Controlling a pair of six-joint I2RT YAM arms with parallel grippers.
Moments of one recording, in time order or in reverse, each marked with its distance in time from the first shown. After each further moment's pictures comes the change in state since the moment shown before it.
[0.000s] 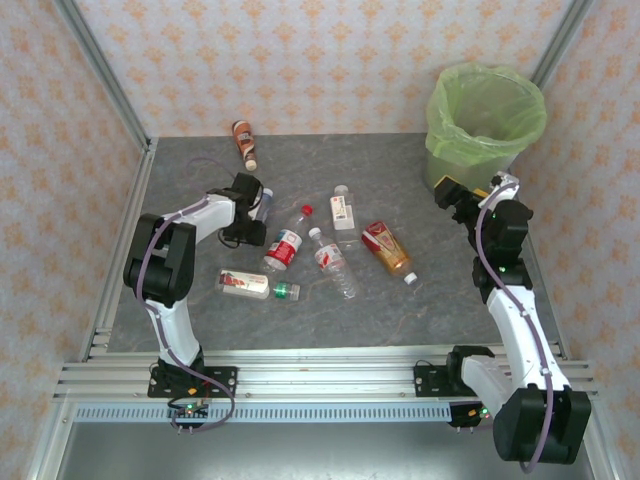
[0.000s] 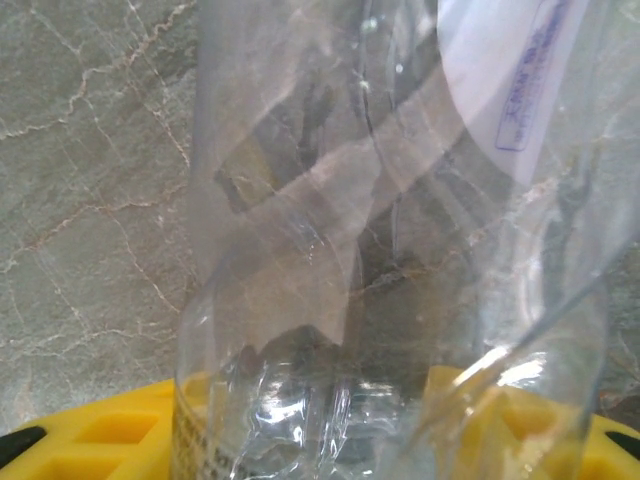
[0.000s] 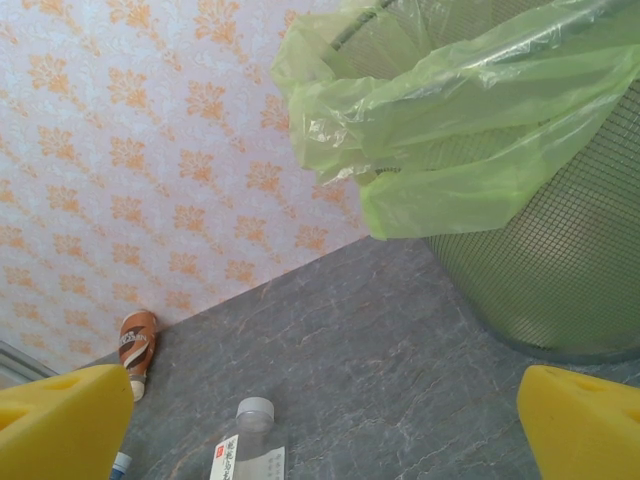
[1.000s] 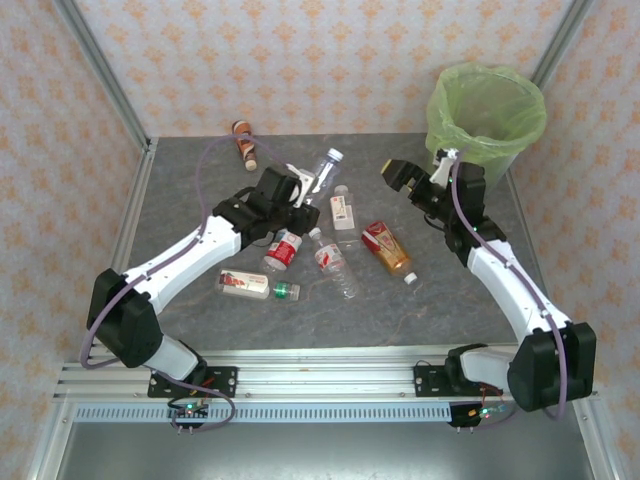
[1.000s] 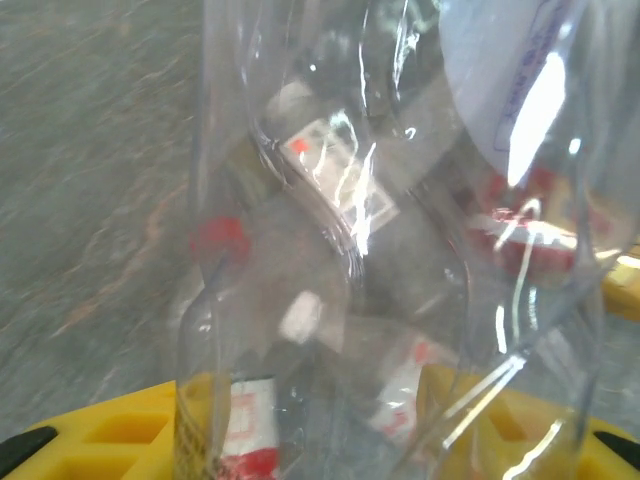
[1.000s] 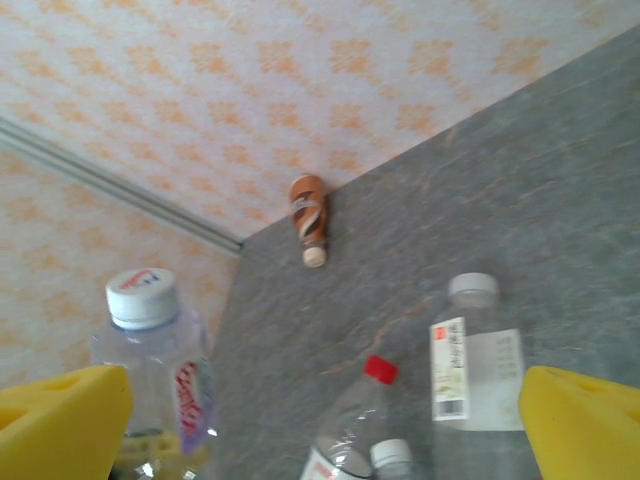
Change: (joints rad) left arm -0.387 -0.386 0.037 0.144 0.055 -0.007; right arm 0.290 0.304 0.295 -0.110 -0.175 0.255
